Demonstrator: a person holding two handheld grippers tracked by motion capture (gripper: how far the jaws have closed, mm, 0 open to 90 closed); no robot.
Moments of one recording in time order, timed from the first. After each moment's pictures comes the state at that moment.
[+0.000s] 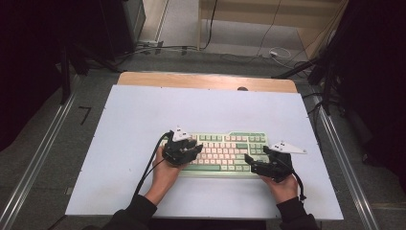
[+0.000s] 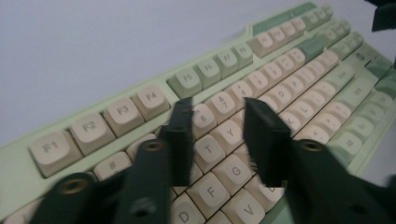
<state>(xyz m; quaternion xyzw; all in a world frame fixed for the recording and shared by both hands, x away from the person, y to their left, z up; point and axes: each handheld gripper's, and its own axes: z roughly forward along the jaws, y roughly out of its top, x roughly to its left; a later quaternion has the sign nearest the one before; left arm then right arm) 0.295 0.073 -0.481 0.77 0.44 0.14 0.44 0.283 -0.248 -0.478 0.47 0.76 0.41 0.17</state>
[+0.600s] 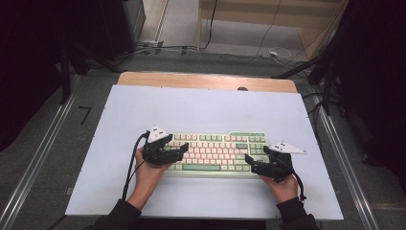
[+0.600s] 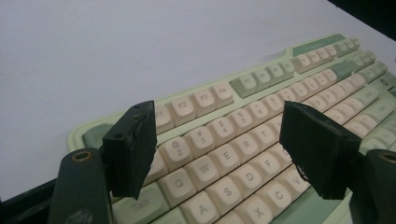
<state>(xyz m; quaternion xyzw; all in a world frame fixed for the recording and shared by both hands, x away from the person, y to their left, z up) 0.280 0.125 -0.476 0.72 0.49 0.17 0.46 0.283 -0.248 -0.478 0.47 0.76 0.40 0.17</state>
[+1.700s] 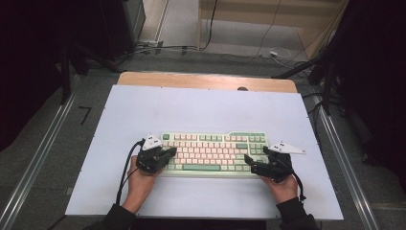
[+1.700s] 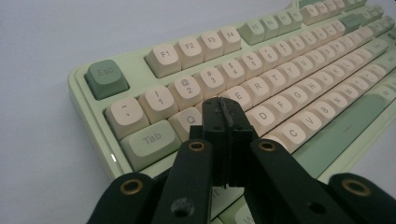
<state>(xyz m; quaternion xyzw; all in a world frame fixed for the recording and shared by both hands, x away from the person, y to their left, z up) 0.267 0.138 -0.495 0.75 0.48 0.14 0.44 0.283 -0.247 -0.479 0.47 0.77 0.40 0.17</state>
